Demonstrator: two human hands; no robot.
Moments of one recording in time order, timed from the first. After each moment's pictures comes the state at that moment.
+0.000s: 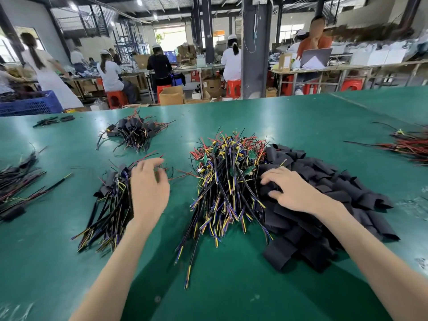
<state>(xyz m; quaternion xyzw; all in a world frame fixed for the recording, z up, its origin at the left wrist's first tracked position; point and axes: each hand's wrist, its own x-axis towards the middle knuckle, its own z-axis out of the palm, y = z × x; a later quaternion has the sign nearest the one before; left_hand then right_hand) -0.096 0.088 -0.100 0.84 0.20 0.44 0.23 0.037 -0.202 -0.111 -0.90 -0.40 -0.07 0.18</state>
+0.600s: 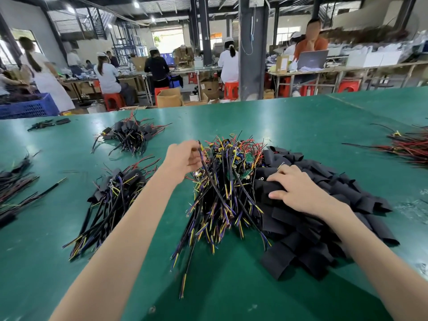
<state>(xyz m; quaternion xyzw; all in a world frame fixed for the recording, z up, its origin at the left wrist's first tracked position) -0.026 0.043 -0.032 0.64 0.21 0.15 0.72 0.035 -0.210 -0.099 -0.94 -0.33 -0.07 0.11</state>
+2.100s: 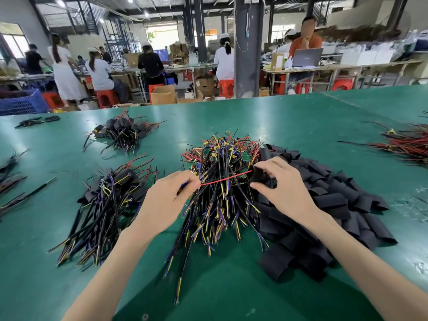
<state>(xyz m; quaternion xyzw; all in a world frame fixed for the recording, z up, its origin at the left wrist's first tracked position) -0.103 0.053 -0.089 0.93 -0.05 0.27 0.25 0.006 -0.188 -0.098 -0.84 -0.34 -0.22 0.36</state>
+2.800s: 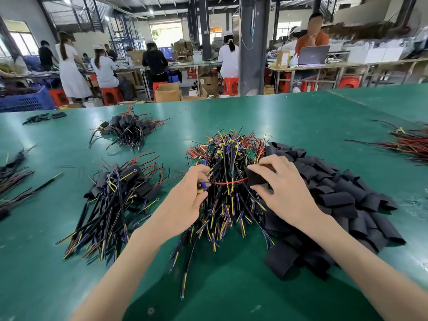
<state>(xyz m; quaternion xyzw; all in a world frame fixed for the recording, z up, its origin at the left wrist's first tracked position) -0.106 0.034 -0.095 0.93 -0.06 0.18 0.31 -0.007 -0.180 -0.102 -0.84 -0.39 -0.32 0.22</state>
